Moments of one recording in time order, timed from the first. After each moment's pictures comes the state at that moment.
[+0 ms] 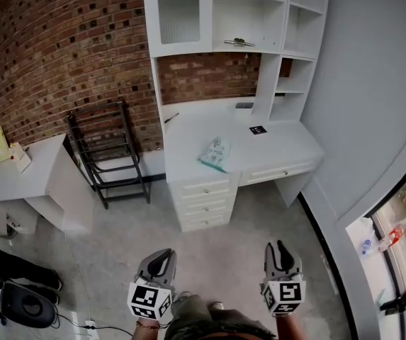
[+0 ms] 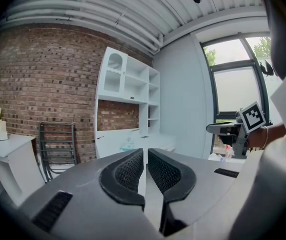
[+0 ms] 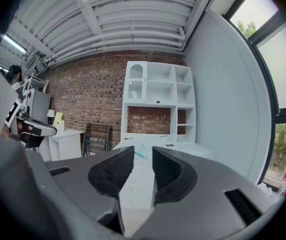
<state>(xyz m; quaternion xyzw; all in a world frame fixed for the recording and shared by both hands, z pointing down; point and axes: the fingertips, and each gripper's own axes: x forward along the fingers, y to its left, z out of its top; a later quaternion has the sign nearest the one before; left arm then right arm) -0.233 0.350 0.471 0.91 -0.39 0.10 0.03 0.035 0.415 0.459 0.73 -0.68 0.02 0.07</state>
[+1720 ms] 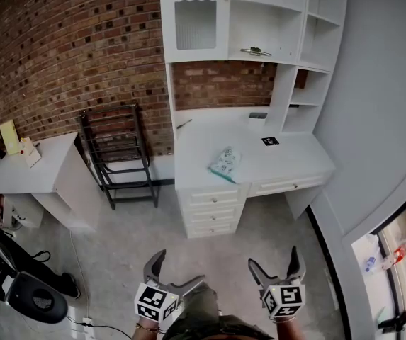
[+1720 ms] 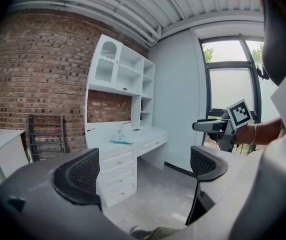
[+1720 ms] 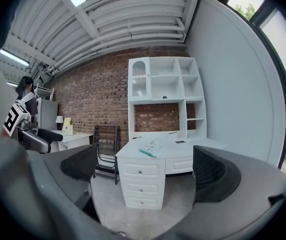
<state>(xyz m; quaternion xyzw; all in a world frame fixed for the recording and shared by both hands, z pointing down) -0.205 0.348 0.493 0.93 -0.35 0.13 0.07 0.032 0.378 0.470 0.69 -0.72 0.05 0.05</state>
